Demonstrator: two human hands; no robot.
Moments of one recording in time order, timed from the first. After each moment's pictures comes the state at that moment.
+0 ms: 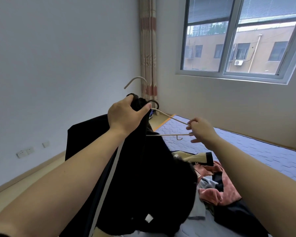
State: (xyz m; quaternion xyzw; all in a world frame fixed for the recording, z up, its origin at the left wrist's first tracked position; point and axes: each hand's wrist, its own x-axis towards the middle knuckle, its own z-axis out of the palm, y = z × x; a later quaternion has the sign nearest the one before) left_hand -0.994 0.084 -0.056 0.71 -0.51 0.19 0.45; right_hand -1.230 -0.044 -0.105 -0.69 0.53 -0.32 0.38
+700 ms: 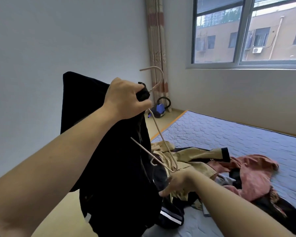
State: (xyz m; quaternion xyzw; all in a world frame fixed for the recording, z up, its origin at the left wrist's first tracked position) left_hand -0.987 0.112 0.010 0.62 -0.68 0.32 0.23; right_hand -1.179 0.038 -0.230 -0.75 0.41 0.19 0.47
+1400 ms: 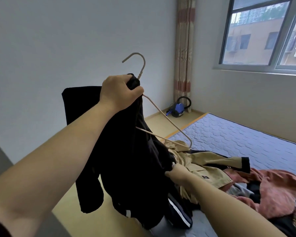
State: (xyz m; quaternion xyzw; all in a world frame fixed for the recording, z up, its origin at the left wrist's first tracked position) left_hand -0.942 0.170 0.010 0.73 -0.53 0.25 0.36; right_hand -1.132 0.057 -0.251 -0.81 0.41 -0.01 0.42
